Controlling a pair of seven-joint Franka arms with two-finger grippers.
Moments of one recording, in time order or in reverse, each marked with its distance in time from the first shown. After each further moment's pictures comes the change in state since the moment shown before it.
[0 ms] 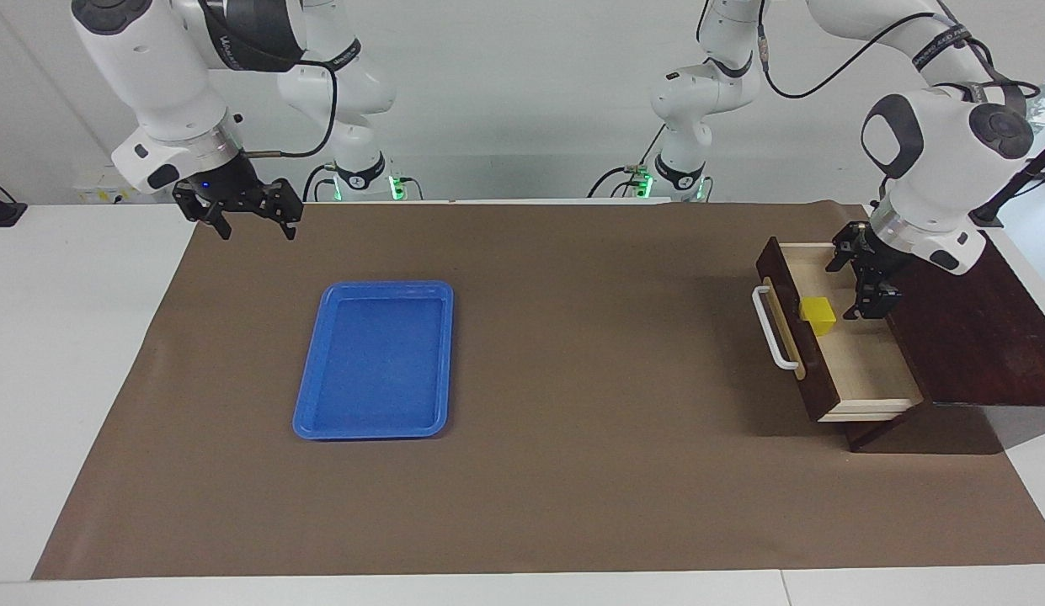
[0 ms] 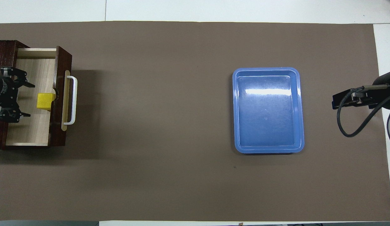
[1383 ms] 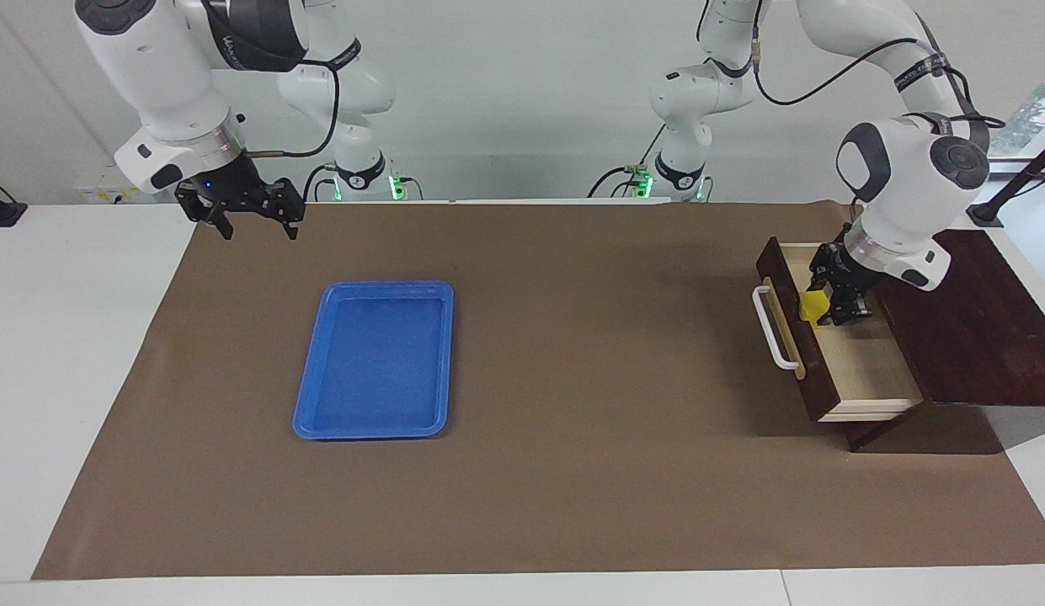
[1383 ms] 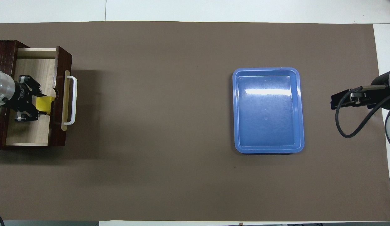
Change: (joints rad) left arm -0.004 0.001 -0.008 -0.080 -0.002 0.086 -0.064; right arm 0.003 0.000 0.003 0.000 0.000 0.000 0.000
